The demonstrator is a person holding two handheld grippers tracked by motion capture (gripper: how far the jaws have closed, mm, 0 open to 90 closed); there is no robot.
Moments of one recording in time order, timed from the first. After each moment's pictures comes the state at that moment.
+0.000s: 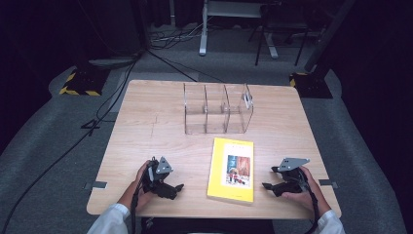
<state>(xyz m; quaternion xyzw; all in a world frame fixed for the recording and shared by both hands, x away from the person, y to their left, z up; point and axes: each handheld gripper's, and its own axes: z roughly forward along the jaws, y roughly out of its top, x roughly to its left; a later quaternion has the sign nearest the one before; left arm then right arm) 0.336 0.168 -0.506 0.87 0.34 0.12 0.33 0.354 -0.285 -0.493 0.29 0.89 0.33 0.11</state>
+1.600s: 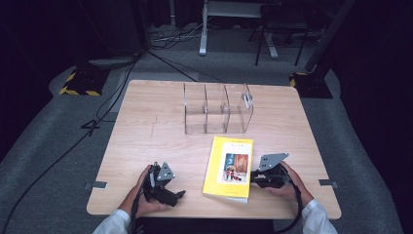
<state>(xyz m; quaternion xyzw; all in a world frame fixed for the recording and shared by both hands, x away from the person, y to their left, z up) 0.320 0.163 -0.506 0.88 0.31 0.11 0.34 0.365 -0.226 -0.476 0.15 0.92 0.37 0.06</state>
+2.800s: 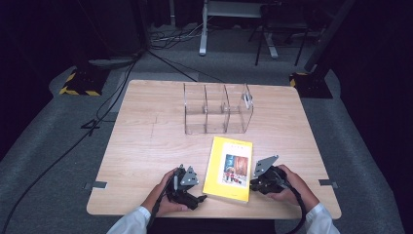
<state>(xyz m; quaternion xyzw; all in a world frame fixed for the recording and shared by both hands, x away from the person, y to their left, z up) 0.319 0.101 -0.504 0.90 0.22 0.08 0.36 0.353 -0.216 -0.470 0.16 0.96 0.23 0.04</state>
